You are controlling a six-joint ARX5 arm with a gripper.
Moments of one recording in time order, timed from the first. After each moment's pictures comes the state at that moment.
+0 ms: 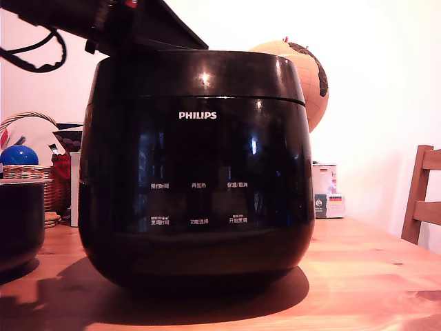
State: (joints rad) arm -0.72 1.14 0.60 0.36 0.30 0.06
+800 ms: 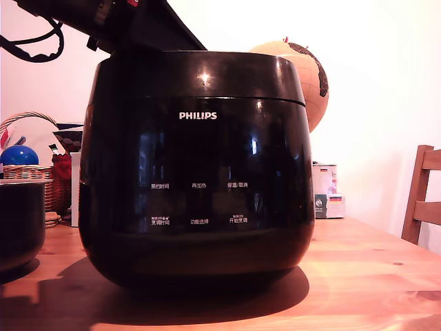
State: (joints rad) arm -0.73 1.15 0.66 0.16 0.28 0.10
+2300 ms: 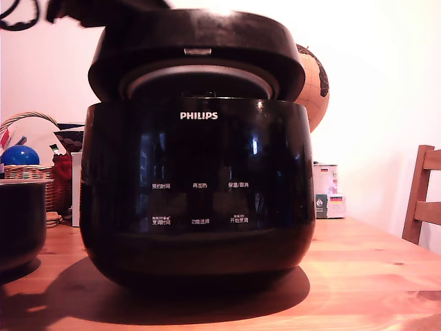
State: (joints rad) arm -0.71 0.99 0.60 0.25 0.09 -0.05
